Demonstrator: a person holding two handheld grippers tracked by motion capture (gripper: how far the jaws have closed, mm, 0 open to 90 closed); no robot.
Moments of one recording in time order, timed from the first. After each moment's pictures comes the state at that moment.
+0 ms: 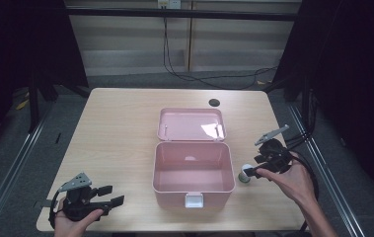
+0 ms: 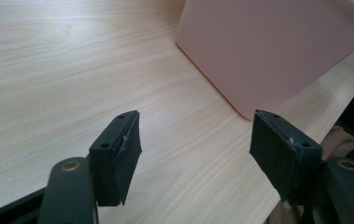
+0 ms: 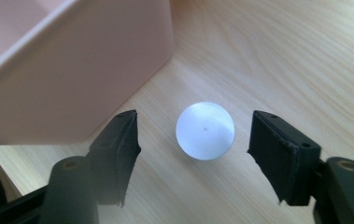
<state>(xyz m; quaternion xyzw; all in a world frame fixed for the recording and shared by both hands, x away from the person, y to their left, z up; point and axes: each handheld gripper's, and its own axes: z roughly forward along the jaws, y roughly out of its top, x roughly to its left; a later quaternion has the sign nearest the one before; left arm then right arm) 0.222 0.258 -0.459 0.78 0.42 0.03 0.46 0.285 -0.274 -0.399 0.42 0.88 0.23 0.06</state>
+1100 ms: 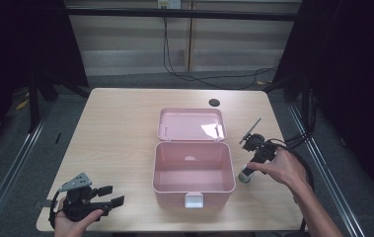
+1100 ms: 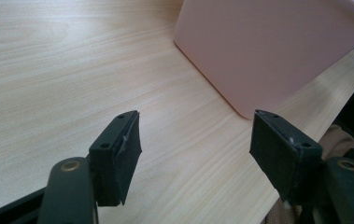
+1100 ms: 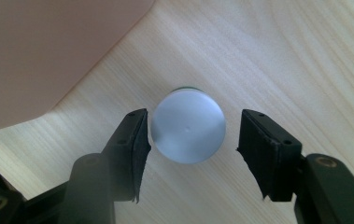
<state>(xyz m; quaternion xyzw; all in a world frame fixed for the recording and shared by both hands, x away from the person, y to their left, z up) 0.222 0.258 -0.458 0.79 0.41 0.02 0.46 0.327 -0.250 -0.417 0.40 0.91 0.07 0.00</state>
